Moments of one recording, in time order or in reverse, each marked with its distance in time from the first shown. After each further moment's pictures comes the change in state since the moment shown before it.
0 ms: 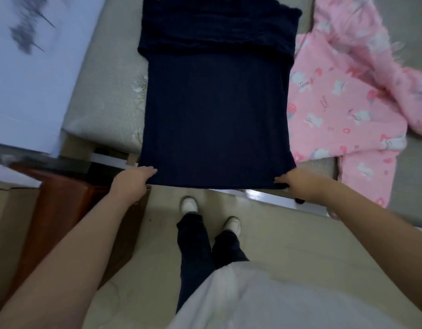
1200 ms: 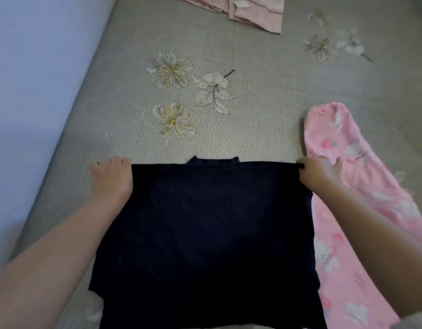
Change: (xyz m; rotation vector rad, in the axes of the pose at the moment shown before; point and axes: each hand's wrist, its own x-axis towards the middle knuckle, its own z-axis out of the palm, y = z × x) left_hand 0.415 0.022 -0.288 0.255 0.413 -0.090; right_hand 0.258 0.166 -0.326 0.158 0.612 0.707
